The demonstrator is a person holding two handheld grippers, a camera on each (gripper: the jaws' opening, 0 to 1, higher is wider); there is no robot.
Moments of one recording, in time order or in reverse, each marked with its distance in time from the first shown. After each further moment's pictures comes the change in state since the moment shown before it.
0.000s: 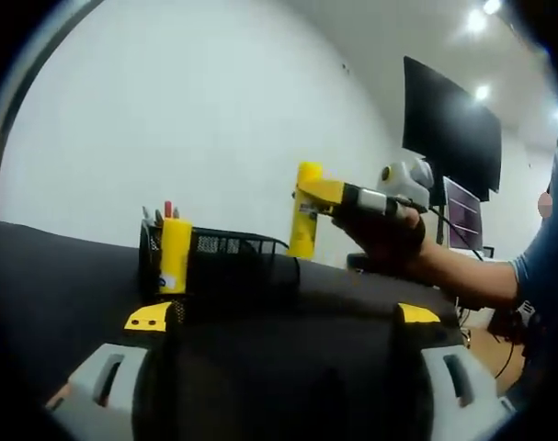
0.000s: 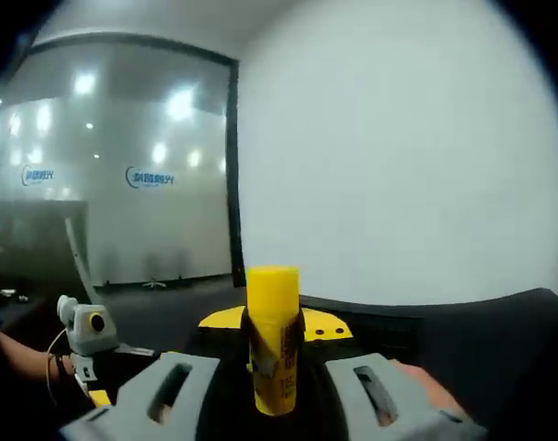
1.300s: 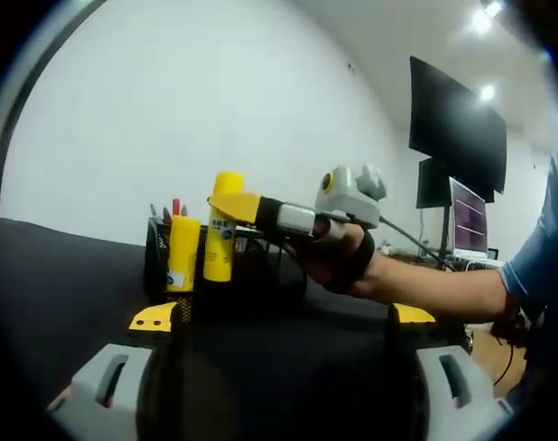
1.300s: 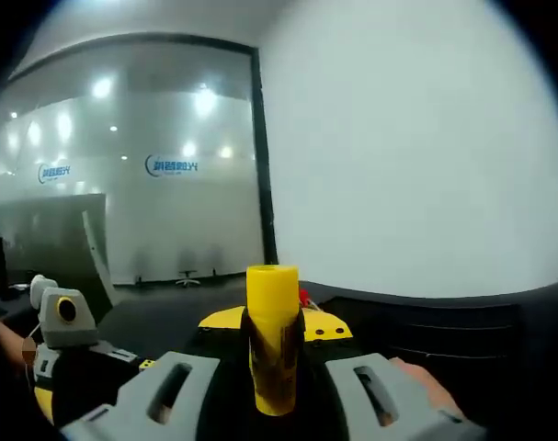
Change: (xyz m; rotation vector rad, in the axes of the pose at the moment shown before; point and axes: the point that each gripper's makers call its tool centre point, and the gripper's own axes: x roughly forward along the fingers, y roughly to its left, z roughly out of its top) left arm 0.002 0.014 0.001 -0.008 0.005 0.026; right arm 0.083 0.021 -0.052 0.021 0.019 0.154
